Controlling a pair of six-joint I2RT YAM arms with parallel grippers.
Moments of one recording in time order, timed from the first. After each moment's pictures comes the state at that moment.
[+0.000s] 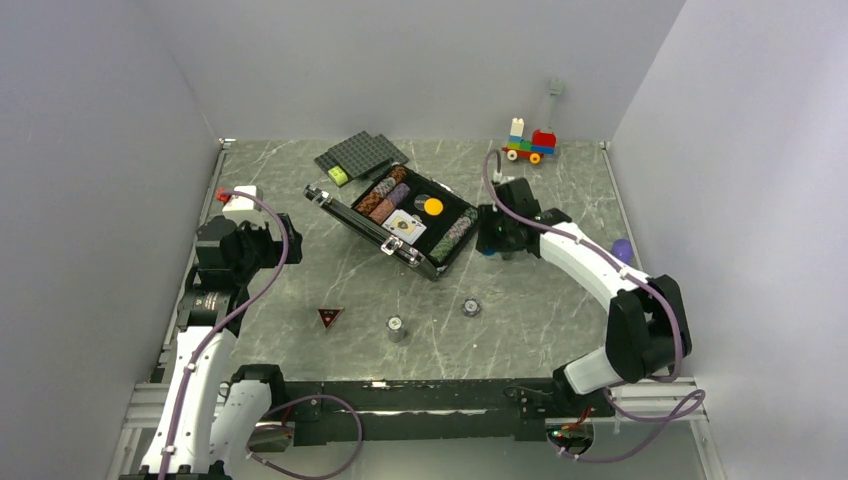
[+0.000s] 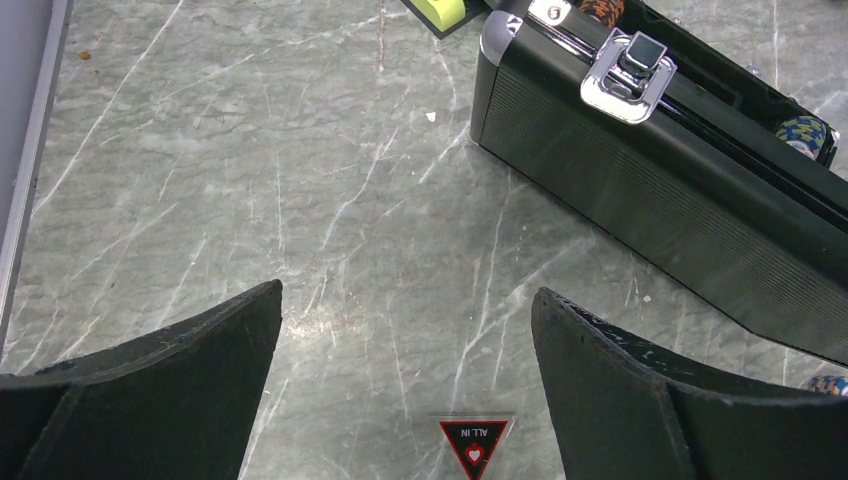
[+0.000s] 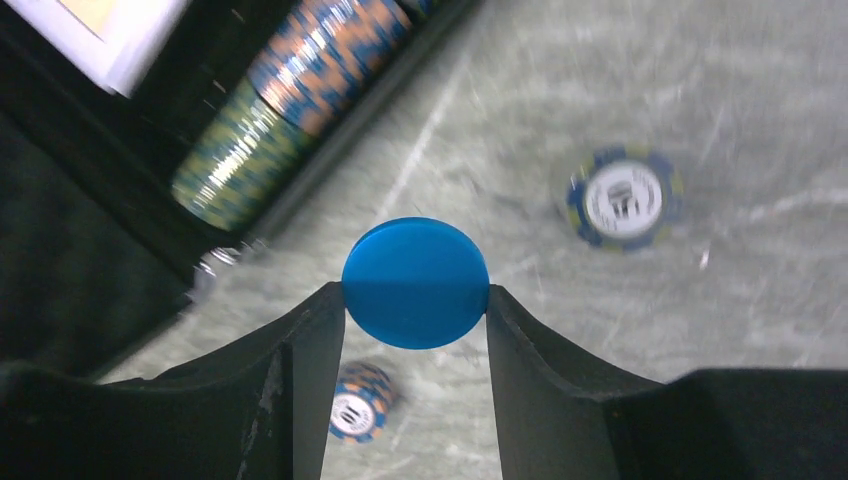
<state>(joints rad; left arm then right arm) 0.01 0.72 0.76 -0.42 0.09 -0.12 0.41 1.45 1.00 -0.49 0.03 0.33</state>
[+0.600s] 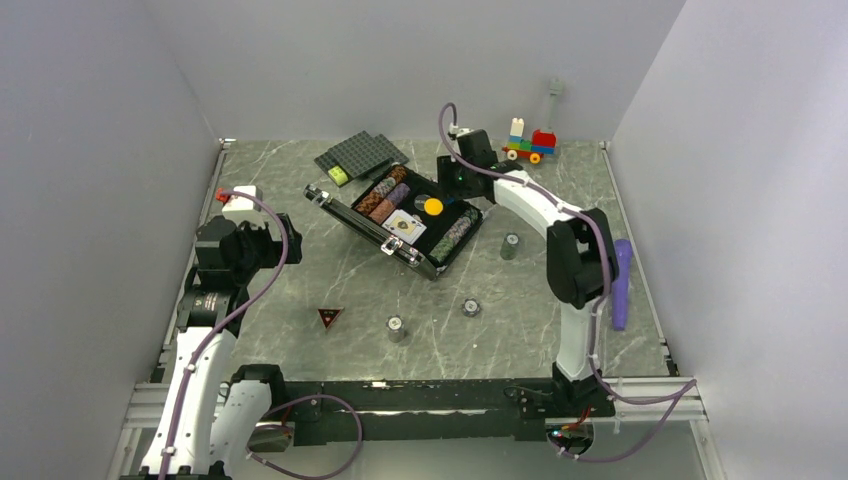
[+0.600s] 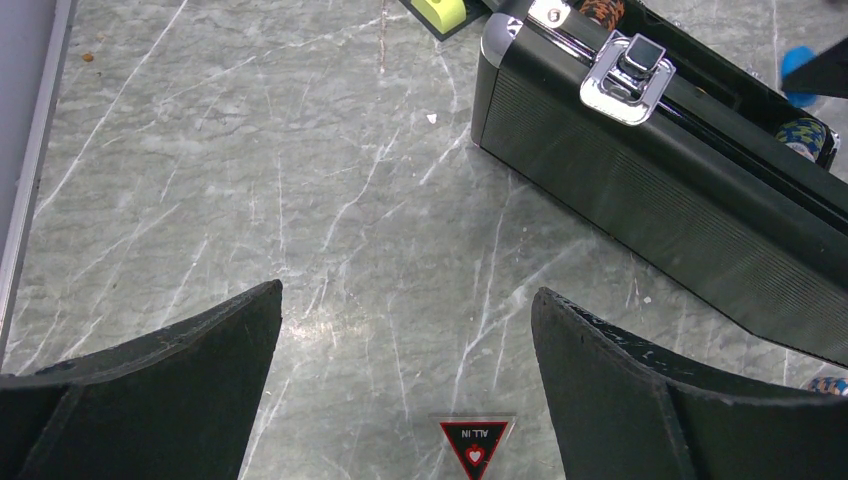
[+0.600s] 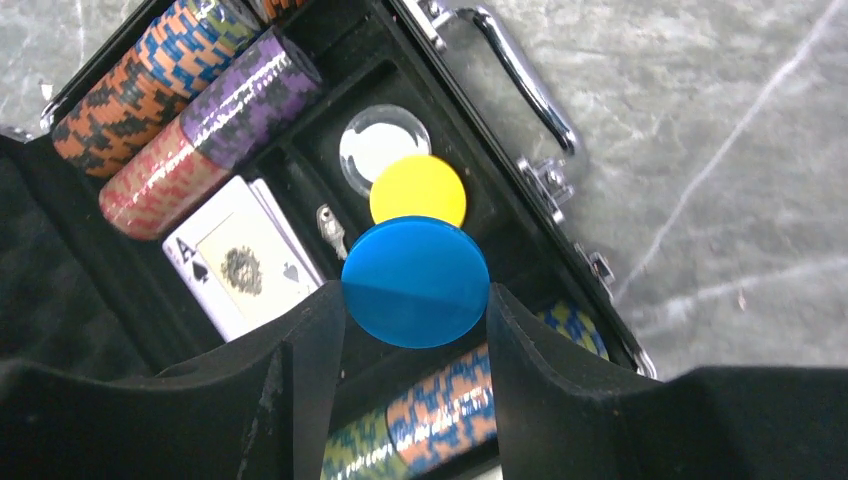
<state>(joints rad) 0.01 0.72 0.76 -0.42 0.09 -0.12 0.42 1.97 1.57 -0.37 -0.08 0.24</state>
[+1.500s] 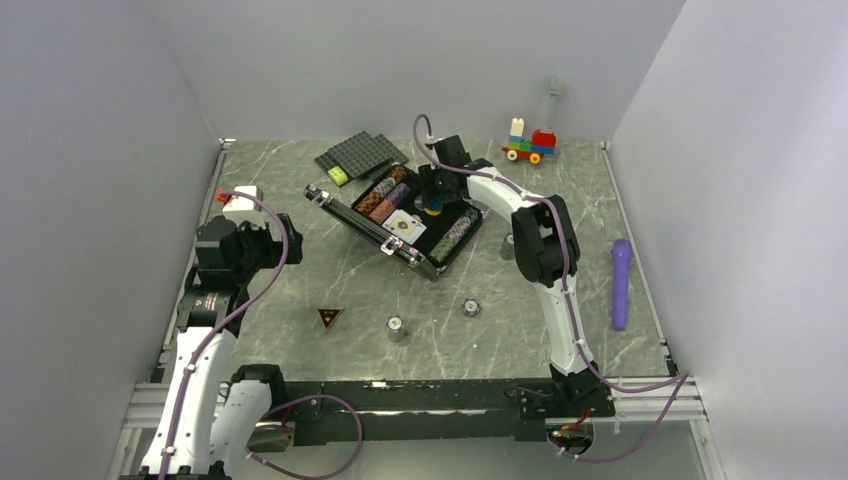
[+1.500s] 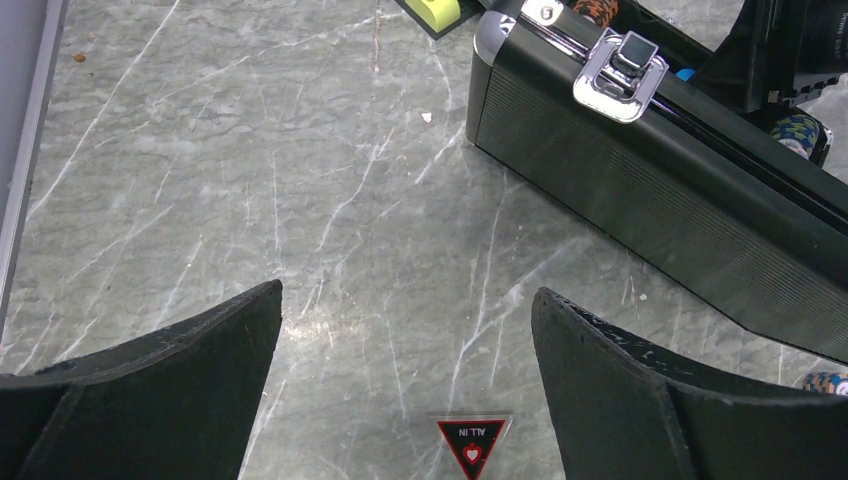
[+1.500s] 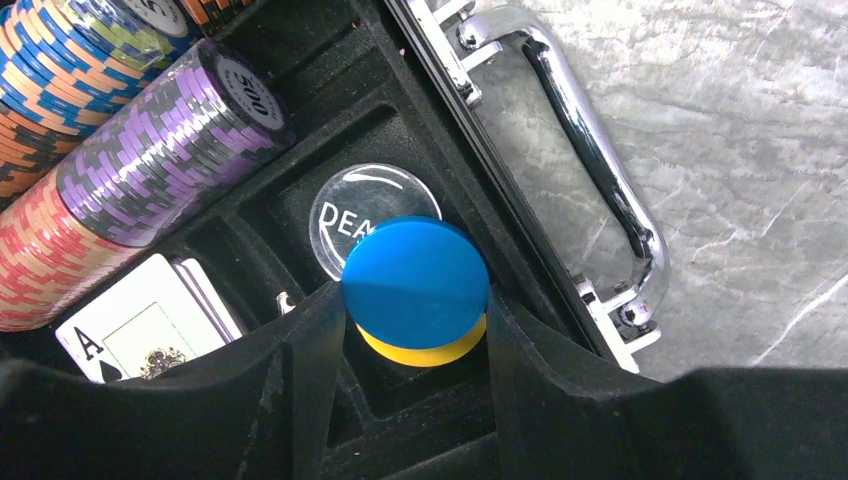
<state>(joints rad) 0.01 0.72 0.76 -0.42 0.10 -0.12 0.46 2.31 1.87 -0.44 -0.08 0.18</state>
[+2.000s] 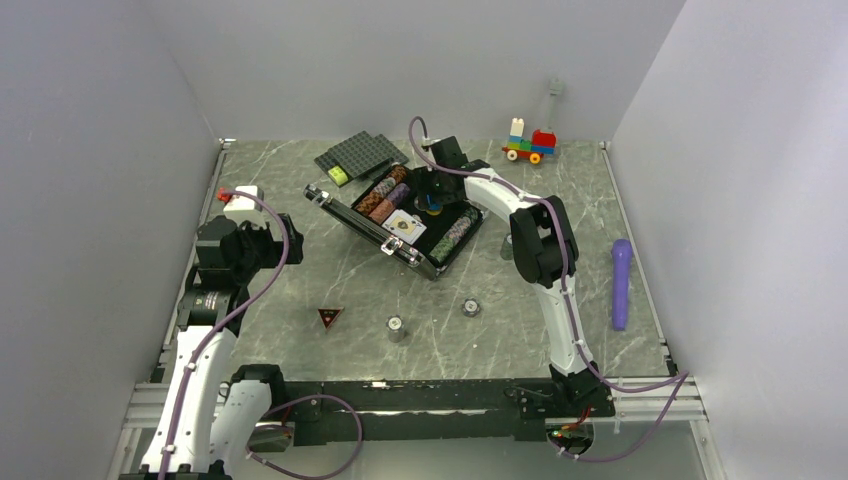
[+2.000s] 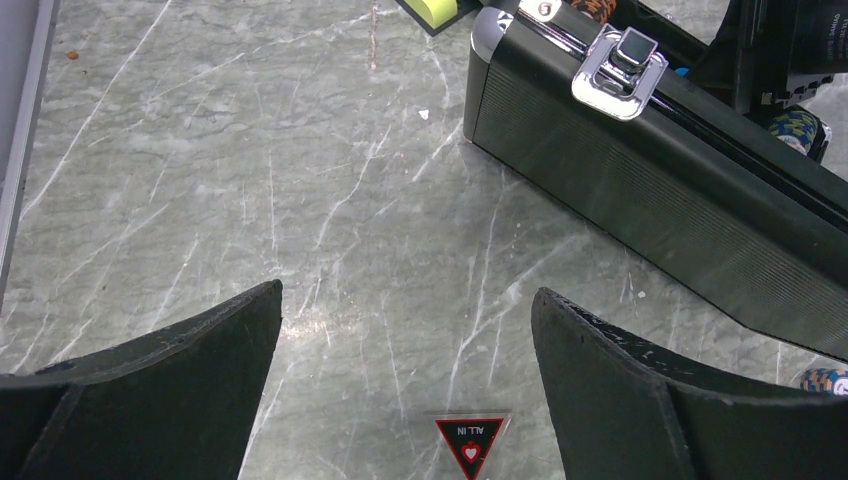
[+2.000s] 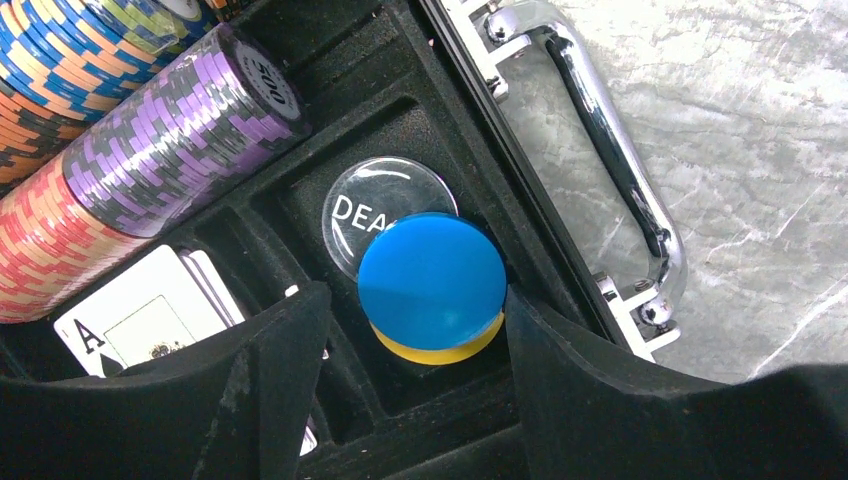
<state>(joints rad) 0.01 0.72 0.76 -0.42 0.11 -0.12 0.47 2.31 1.87 -0.45 -0.07 0.16</state>
